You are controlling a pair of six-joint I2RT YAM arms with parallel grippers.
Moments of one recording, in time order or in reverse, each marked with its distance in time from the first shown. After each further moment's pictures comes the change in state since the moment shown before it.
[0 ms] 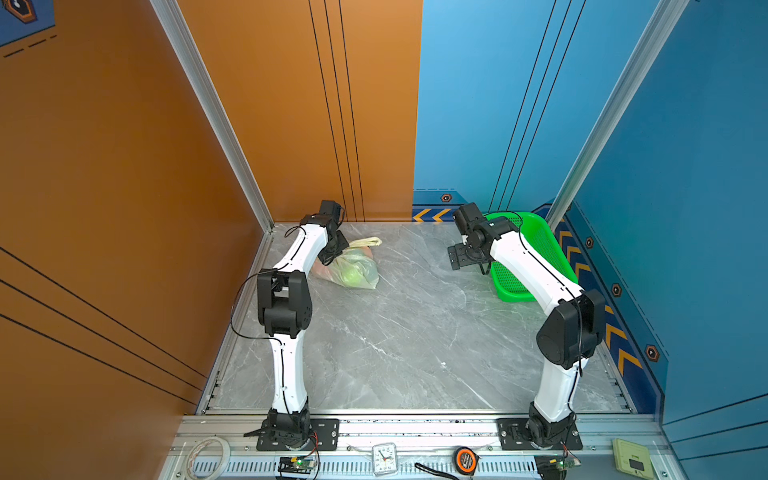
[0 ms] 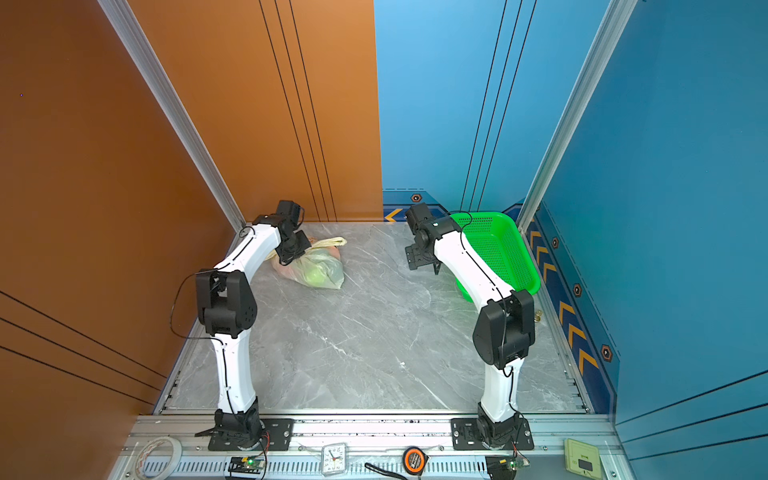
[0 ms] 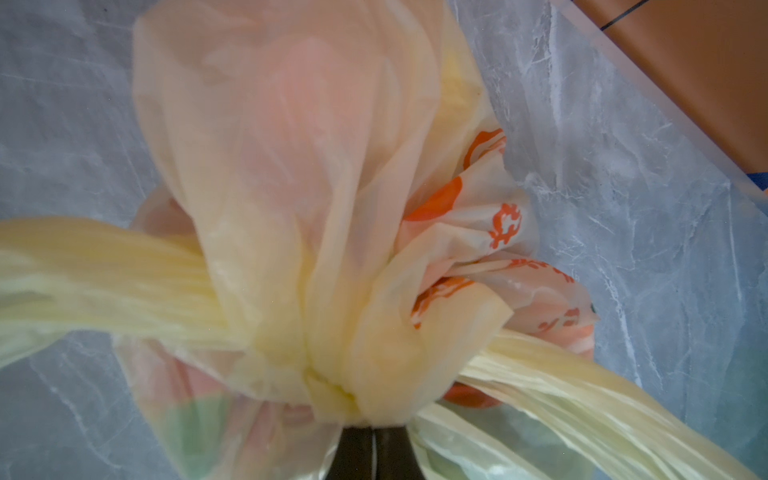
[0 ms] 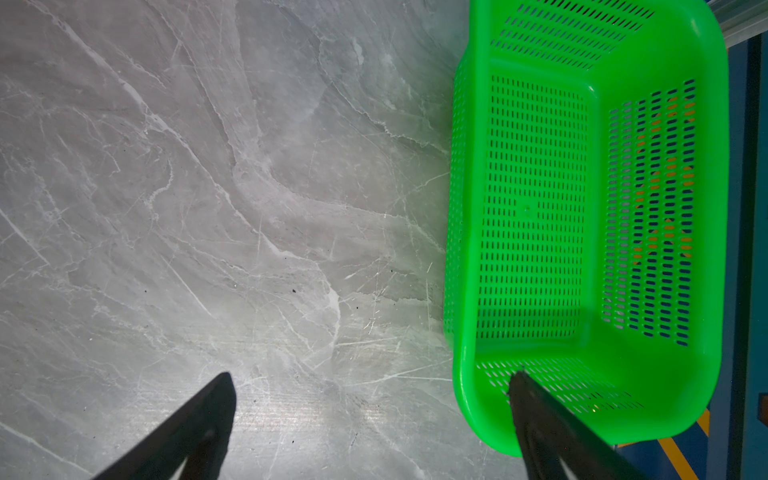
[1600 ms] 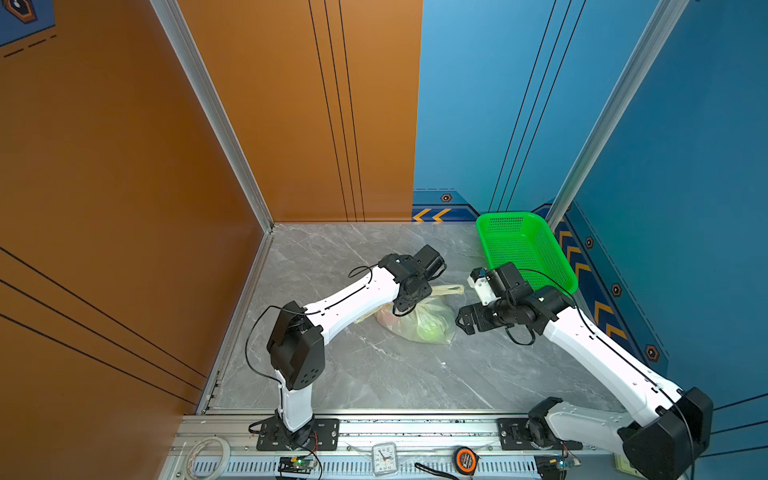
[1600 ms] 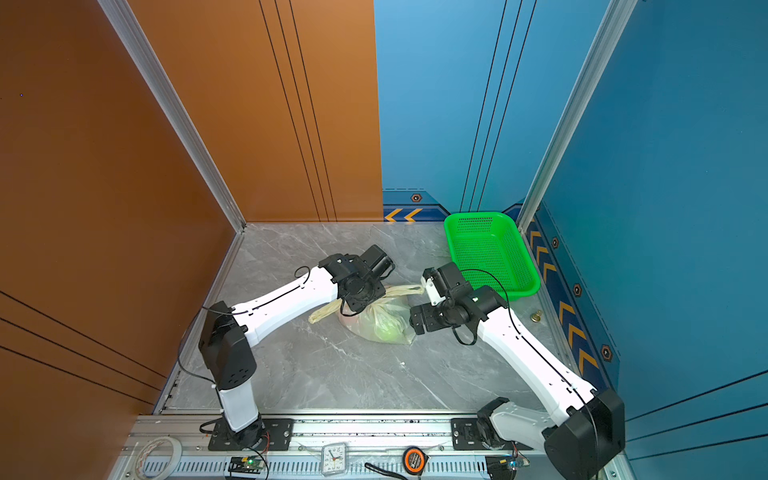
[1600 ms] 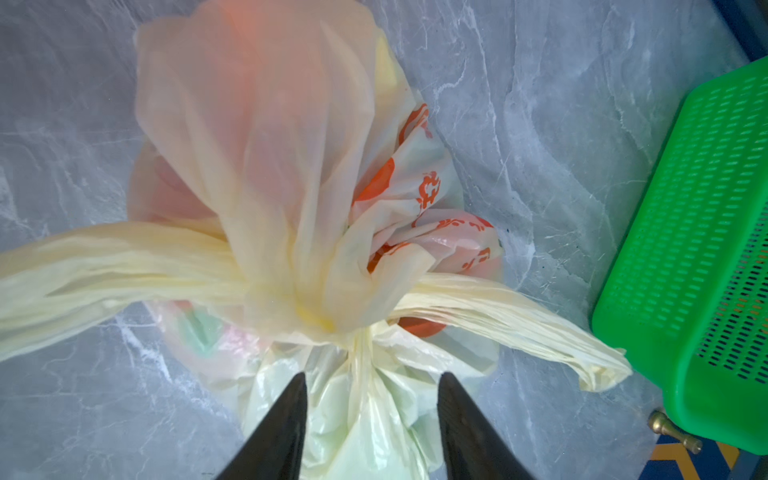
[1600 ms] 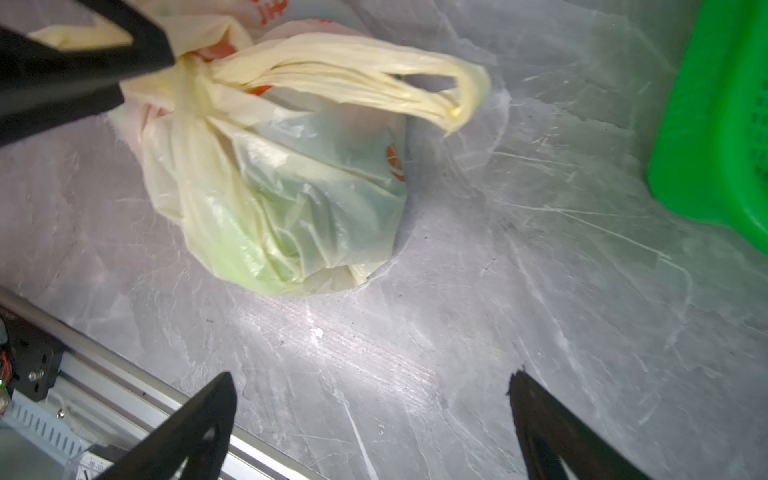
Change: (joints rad) left arm -0.708 -0.348 -0.278 -0.091 -0.116 -0.602; right arm 0.153 -0.732 -0.819 0.199 -0.427 0.023
